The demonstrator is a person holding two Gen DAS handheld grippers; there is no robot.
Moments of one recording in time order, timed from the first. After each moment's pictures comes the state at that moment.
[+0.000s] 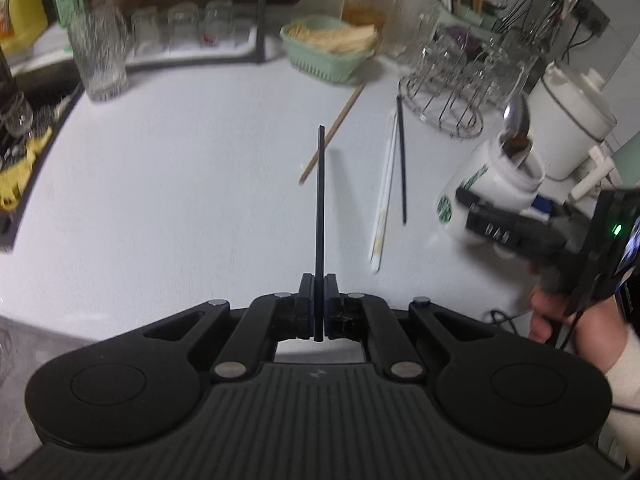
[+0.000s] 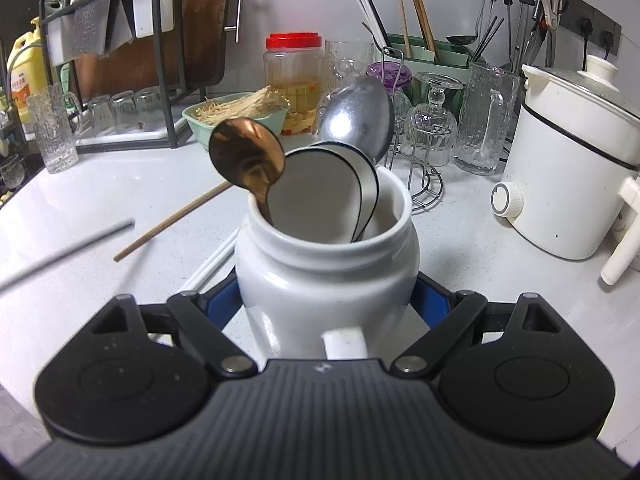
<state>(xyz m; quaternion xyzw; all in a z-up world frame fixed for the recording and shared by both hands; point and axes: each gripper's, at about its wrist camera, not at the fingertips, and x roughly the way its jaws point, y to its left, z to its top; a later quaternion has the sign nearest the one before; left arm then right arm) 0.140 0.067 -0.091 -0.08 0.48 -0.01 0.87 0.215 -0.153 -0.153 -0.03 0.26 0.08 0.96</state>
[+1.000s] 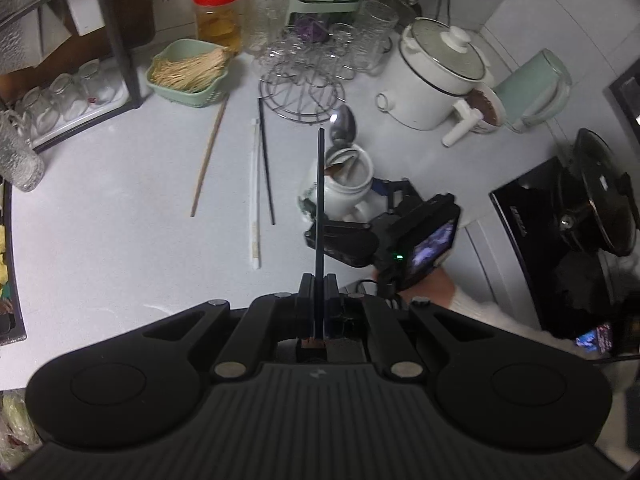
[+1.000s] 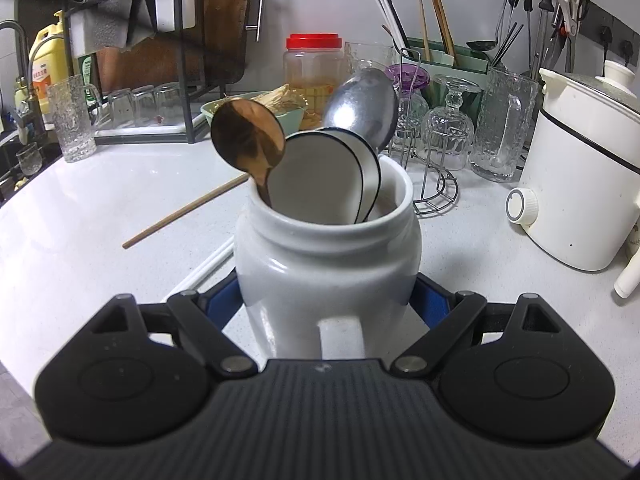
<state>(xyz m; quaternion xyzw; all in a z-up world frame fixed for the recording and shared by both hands) 0.181 0.000 0.077 -0.02 0.58 -0.18 0.79 0.216 -0.158 -0.159 -0.05 0.26 0.12 0.96</state>
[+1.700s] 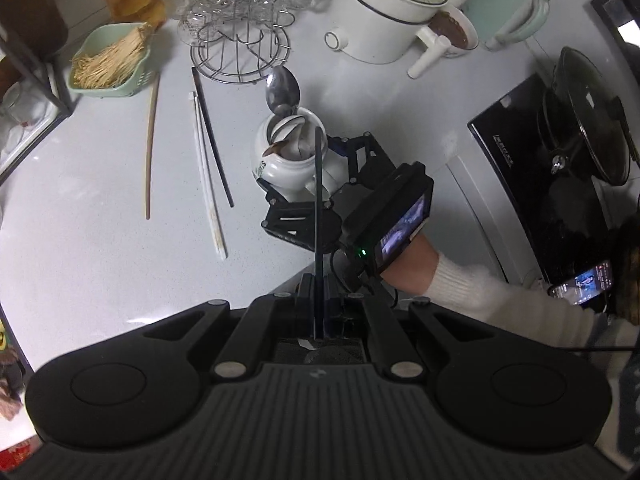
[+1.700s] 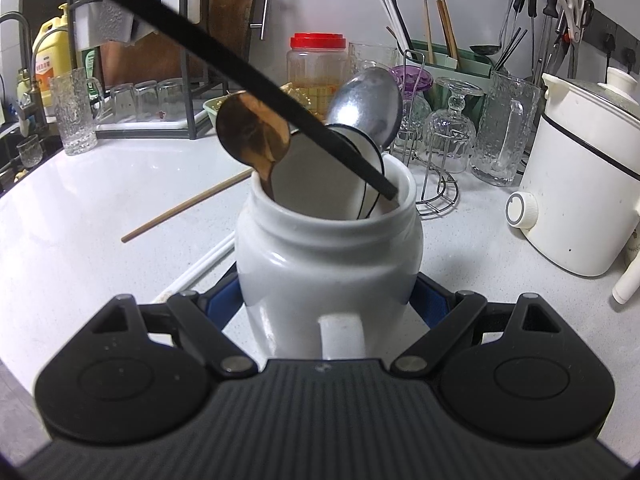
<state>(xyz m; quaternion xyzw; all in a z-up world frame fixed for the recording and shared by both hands) 0.238 -0.061 0.051 0.06 0.65 -0.24 0.72 0.214 -0.157 -0.161 -0.06 0.25 0.12 0.96</state>
